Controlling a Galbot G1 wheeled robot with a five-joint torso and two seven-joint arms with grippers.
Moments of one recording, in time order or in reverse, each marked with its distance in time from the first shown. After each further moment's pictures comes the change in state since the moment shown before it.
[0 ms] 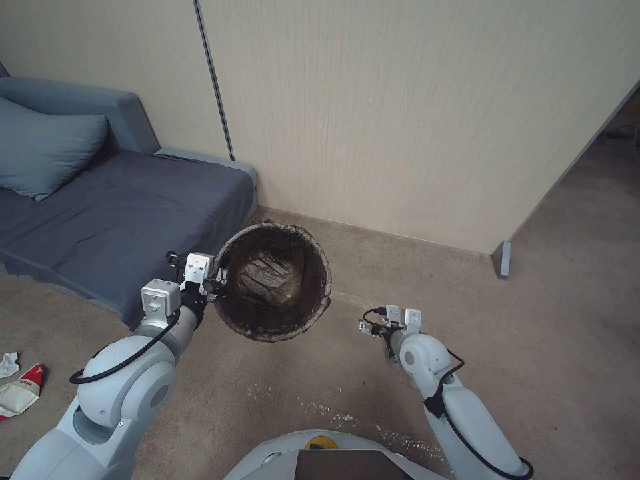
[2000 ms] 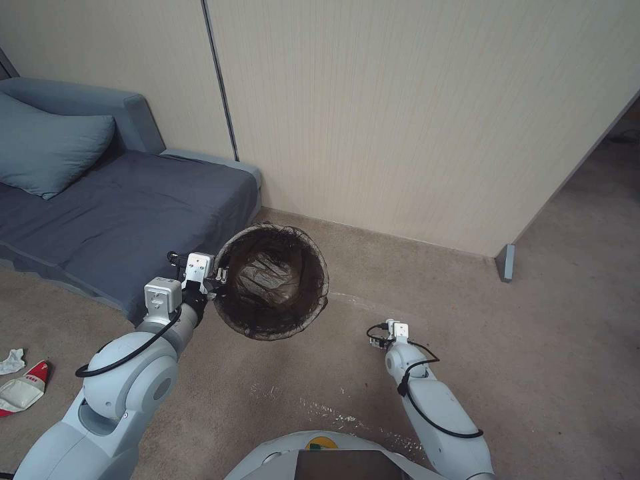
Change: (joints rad) left arm -0.019 -0.001 0.005 0.031 0.003 0.000 0.008; right arm 0.119 0.093 0.018 -0.512 -0.347 0.138 -0.071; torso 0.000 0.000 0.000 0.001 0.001
